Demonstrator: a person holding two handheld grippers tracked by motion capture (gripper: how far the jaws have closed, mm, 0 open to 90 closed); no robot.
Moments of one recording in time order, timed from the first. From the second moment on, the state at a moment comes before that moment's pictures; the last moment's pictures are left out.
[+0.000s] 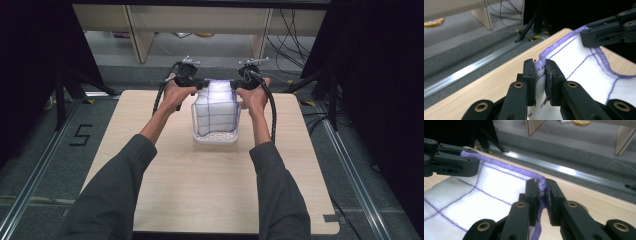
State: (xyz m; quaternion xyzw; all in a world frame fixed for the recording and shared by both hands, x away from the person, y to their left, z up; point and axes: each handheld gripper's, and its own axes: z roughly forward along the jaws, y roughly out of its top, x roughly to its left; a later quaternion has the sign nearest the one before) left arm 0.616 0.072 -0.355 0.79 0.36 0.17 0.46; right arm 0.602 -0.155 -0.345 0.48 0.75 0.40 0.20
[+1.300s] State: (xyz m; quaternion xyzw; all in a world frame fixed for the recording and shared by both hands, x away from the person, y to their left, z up) left arm 0.571 0.135 -0.339 0.77 0.41 0.14 0.47; right arm 0.567 -0.186 -0.325 0.49 0.74 0.42 0.18
